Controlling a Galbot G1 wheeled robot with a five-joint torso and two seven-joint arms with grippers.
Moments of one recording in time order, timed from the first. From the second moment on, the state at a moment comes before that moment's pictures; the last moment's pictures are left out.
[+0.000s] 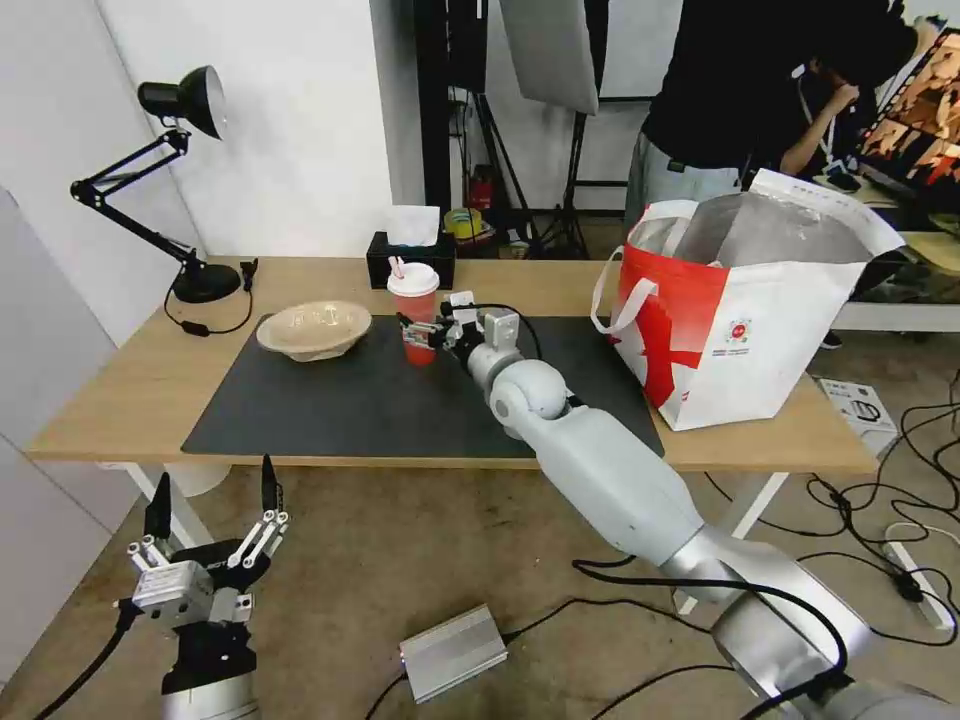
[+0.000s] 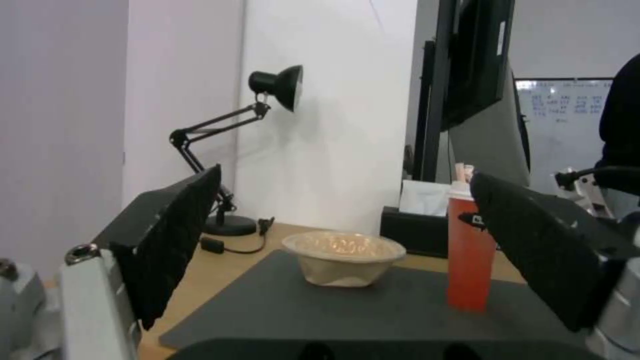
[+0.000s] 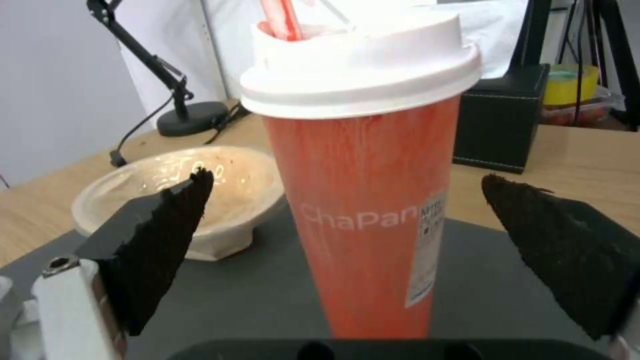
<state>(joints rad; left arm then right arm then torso) 1.91 -1.57 -0.58 -2.32 -0.04 -0.47 -0.16 -0.33 1.43 -0.26 1.21 0.72 -0.20 0.09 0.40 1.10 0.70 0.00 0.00</state>
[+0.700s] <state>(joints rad) 1.91 -1.57 -0.58 -2.32 -0.05 -0.47 -0.16 -0.28 1.47 -0.26 1.11 0.70 -0.18 0.06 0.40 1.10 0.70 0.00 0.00</state>
